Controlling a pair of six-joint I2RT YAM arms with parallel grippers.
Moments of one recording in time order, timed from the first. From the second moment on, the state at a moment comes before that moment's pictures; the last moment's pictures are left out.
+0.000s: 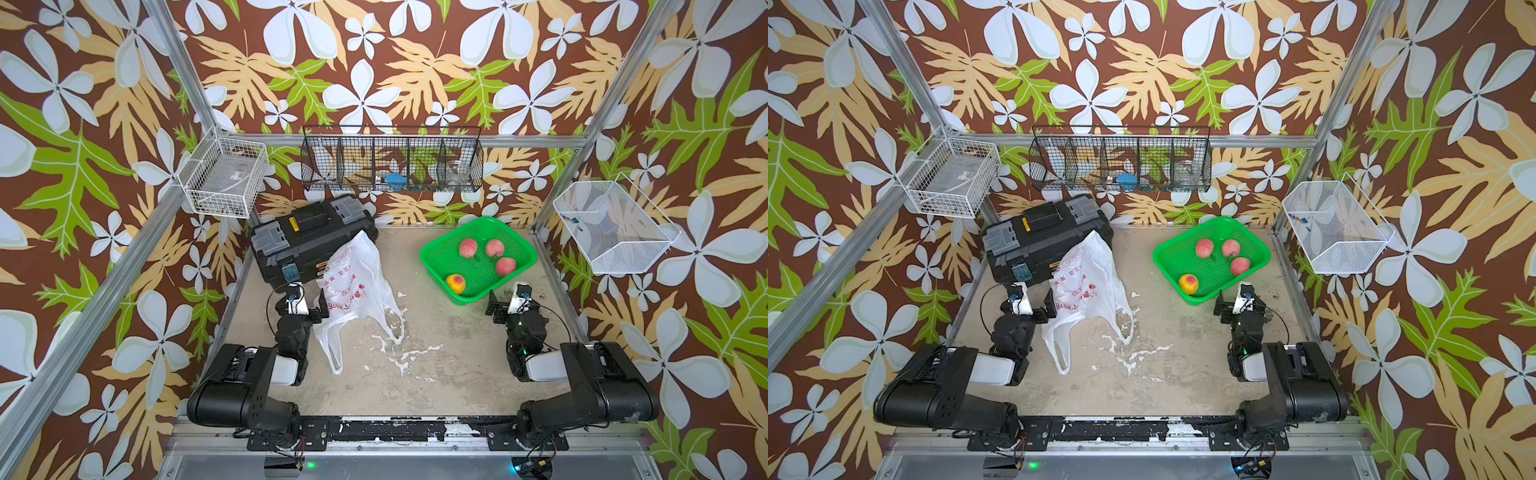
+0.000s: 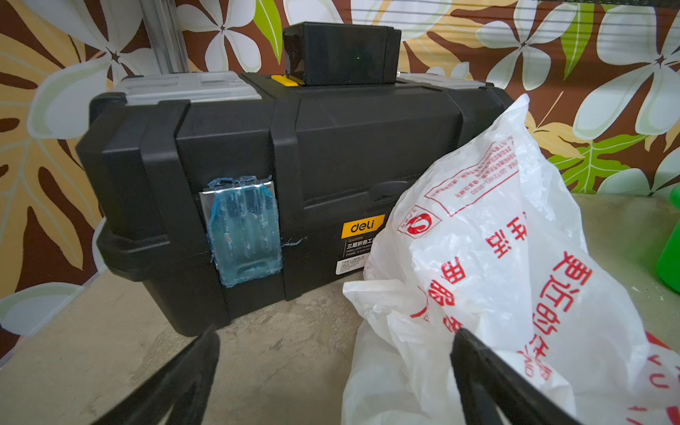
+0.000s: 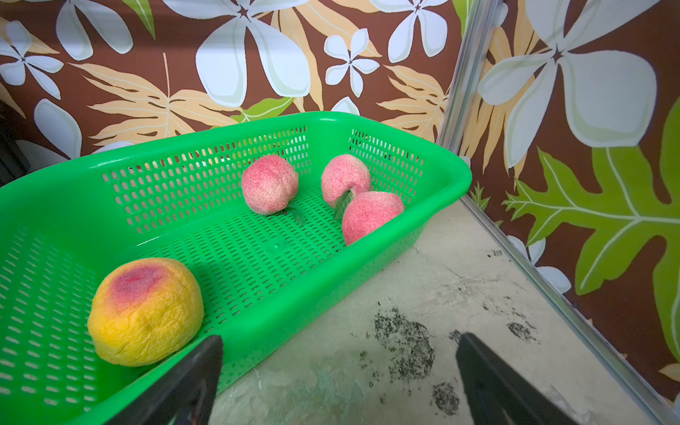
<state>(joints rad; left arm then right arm) -0.09 1.45 0.15 1.21 -0.17 -0.06 0.01 1.48 0.17 1.15 0.14 0.00</state>
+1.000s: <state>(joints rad) -0.13 1.00 0.48 0.57 -0.40 -0.39 0.20 0.92 0.59 0.22 0.13 0.36</state>
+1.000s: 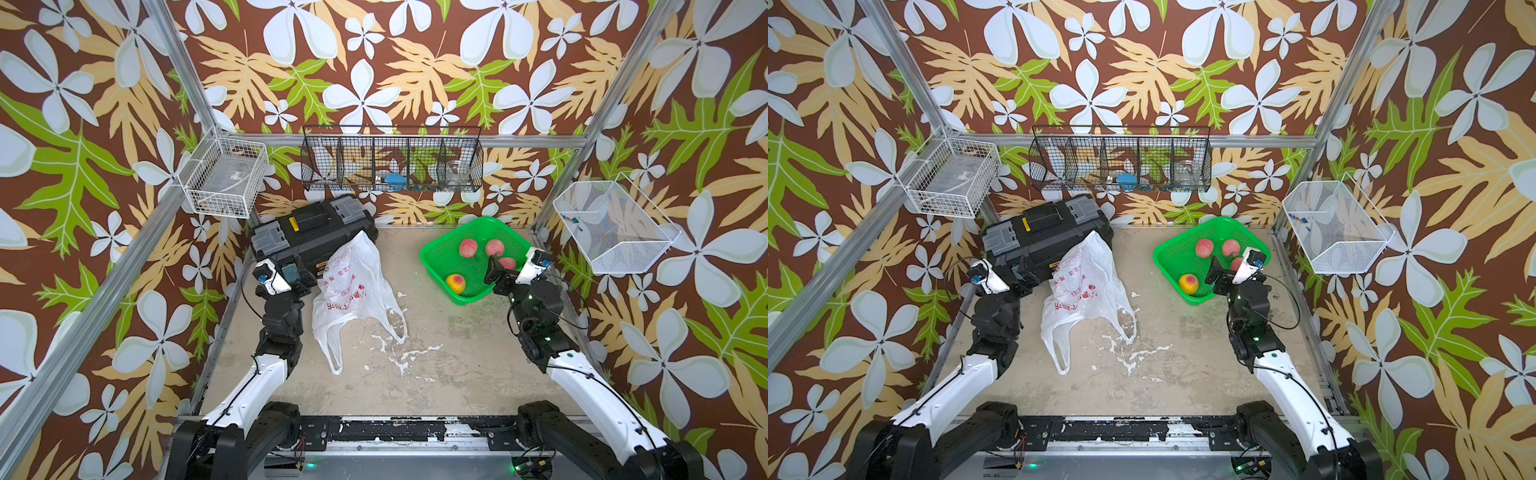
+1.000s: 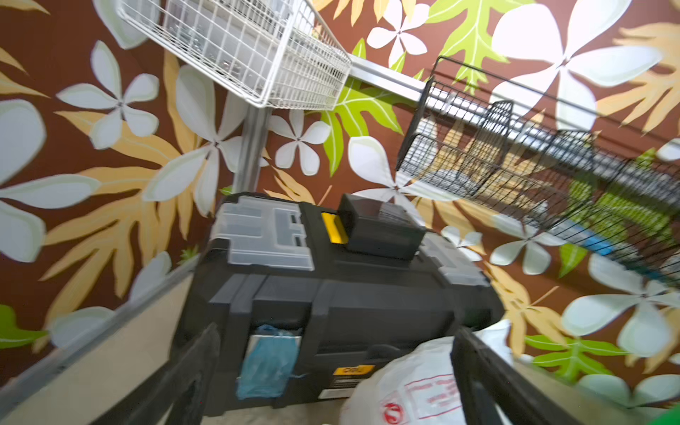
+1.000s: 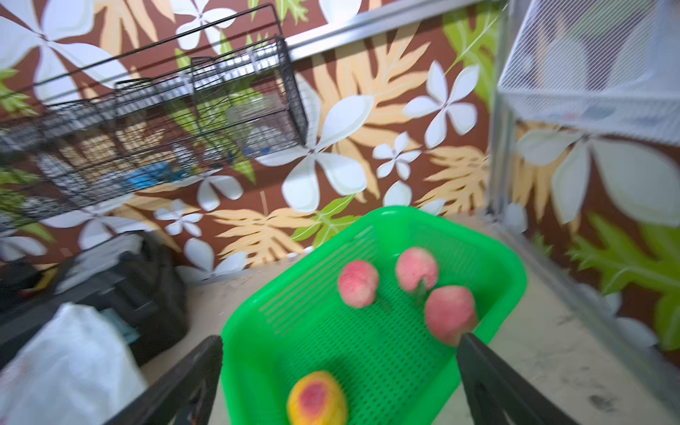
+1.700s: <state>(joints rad) -0.19 1.06 1.04 -0.36 -0.04 -0.40 0.99 1.65 0.98 -0.25 0.16 0.19</state>
